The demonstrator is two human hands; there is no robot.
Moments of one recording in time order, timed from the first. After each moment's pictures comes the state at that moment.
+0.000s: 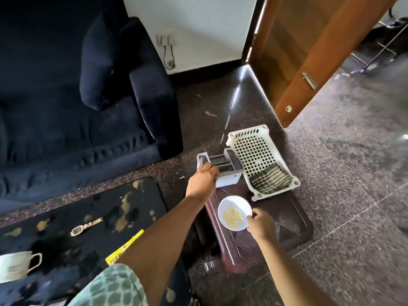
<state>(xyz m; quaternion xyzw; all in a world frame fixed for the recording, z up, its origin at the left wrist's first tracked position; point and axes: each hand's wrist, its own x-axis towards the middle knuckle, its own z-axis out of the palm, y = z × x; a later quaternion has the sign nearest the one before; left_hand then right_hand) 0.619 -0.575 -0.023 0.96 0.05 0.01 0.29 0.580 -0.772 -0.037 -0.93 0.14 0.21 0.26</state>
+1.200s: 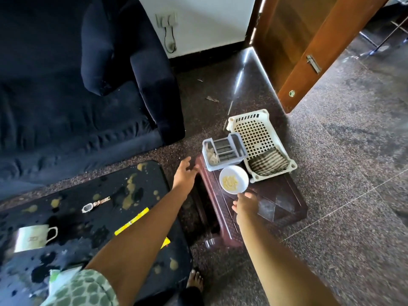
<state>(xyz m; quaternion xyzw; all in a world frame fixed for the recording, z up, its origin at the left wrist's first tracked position) 0.573 -0.553 -0.023 0.70 0.36 -0.08 0.61 0.569 -0.737 -0.041 -0.68 0.41 0.18 0.57</state>
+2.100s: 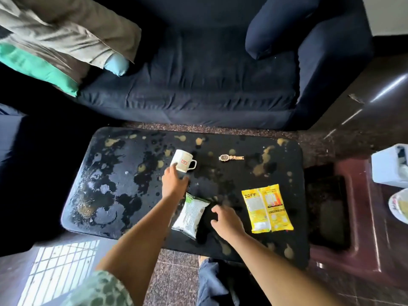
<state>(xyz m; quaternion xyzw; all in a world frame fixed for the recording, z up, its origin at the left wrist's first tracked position) 0.226 -0.261 -0.052 0.74 0.59 -0.01 0.33 0.292 -0.442 -0.068 -0.82 -0.34 0.45 0.14</state>
